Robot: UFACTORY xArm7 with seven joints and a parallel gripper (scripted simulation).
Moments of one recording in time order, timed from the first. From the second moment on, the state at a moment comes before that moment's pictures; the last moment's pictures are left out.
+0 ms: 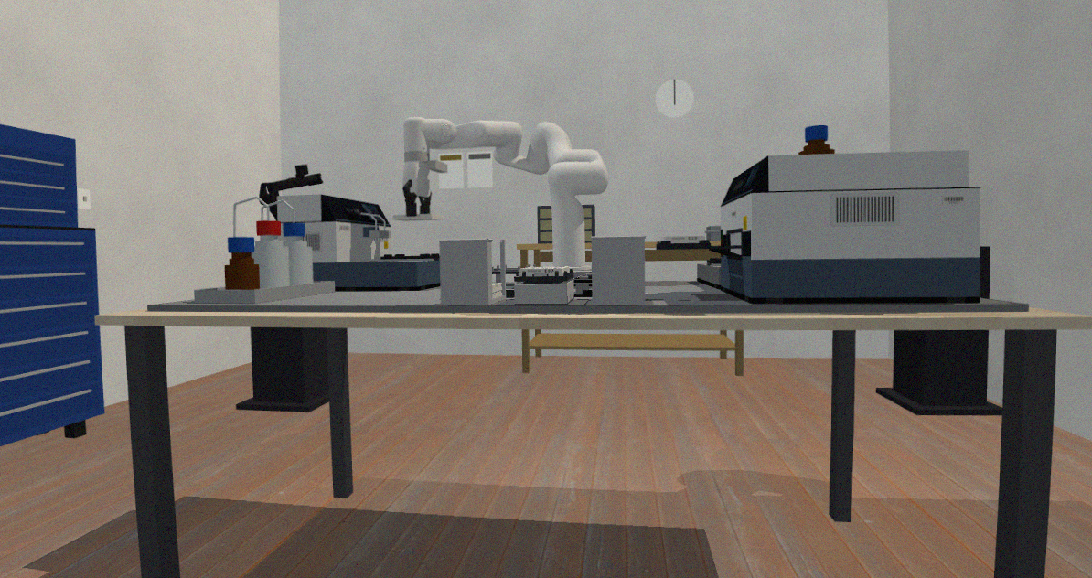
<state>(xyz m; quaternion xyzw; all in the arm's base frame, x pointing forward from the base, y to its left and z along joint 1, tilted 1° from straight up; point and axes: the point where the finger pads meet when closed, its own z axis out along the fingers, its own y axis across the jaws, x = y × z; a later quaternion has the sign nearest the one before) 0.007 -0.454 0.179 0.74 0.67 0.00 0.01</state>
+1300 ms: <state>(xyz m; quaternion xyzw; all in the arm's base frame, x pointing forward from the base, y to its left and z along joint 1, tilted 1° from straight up) 0.016 -0.338 0.178 0.85 0.53 0.00 0.01</state>
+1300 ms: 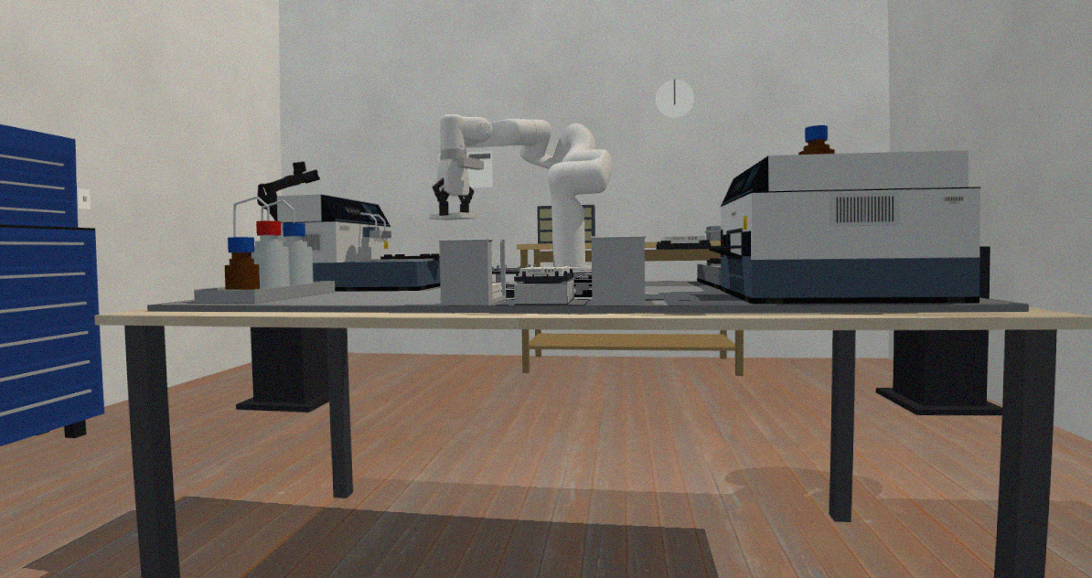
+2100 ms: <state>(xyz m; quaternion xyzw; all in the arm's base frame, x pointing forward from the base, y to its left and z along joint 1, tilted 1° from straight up) 0.049 -0.290 0.179 0.90 0.45 0.01 0.01</state>
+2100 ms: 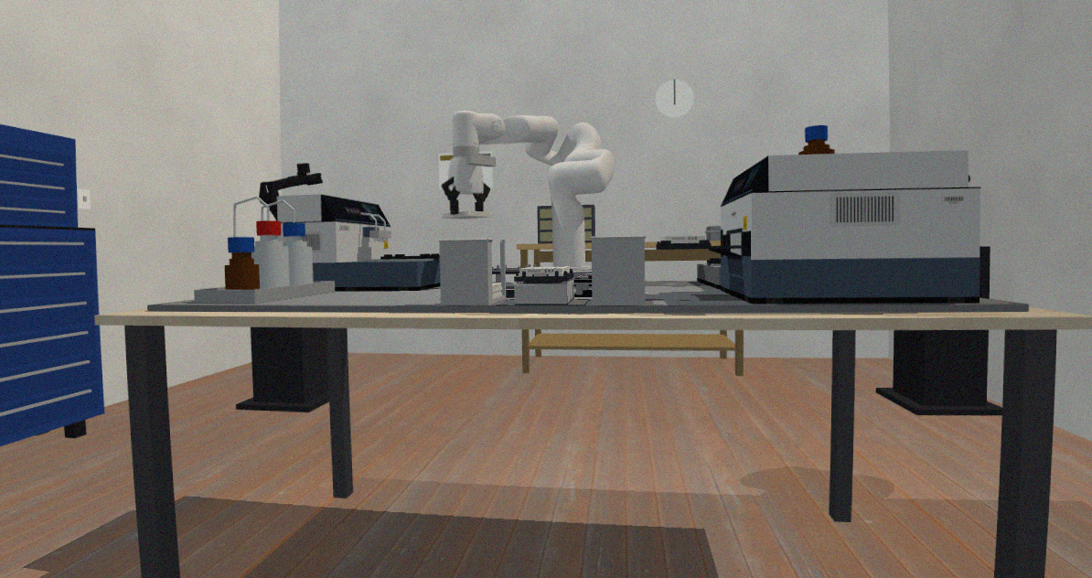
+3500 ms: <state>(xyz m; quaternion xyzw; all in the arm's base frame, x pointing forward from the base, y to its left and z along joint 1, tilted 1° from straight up) 0.165 -0.240 0.180 0.96 0.27 0.01 0.01</state>
